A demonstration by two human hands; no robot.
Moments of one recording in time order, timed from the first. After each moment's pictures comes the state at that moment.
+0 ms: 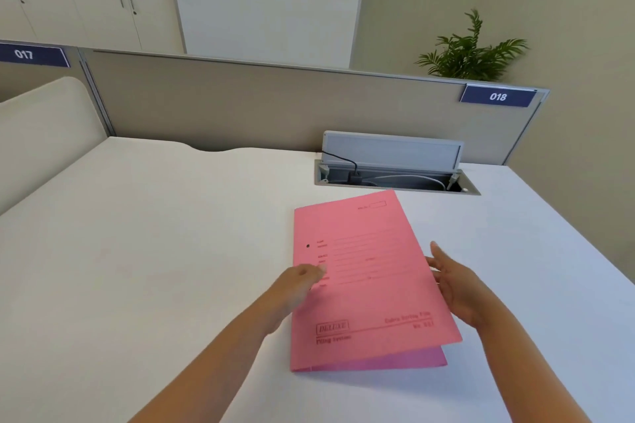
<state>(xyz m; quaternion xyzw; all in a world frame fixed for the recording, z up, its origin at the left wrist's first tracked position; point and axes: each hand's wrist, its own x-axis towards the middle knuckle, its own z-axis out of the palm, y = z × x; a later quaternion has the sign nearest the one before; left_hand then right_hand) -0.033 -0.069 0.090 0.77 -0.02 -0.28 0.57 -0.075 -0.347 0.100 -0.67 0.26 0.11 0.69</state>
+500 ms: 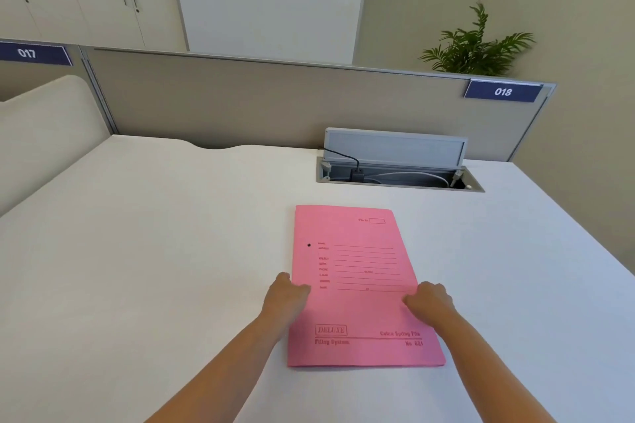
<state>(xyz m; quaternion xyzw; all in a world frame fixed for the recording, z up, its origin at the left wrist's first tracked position) -0.034 -0.078 0.058 0.81 0.13 -0.22 0.52 -0.063 -0.316 0.049 -0.92 0.31 0.15 0.19</state>
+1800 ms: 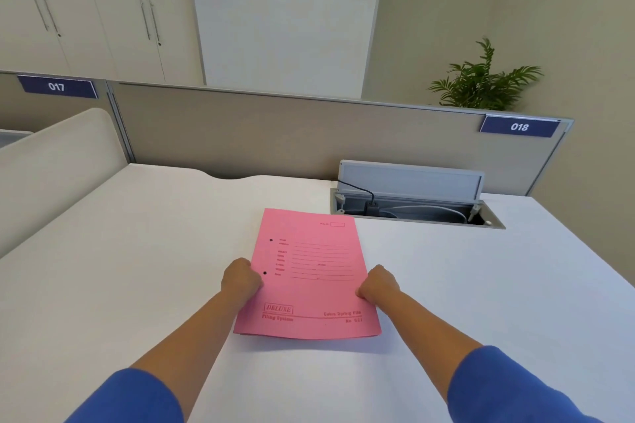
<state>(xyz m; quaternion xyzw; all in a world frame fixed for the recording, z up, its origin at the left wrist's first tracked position) 0.086 0.006 0.066 0.88 0.15 -0.08 0.44 0.060 -0.236 0.062 -0.91 0.26 0.13 0.31</state>
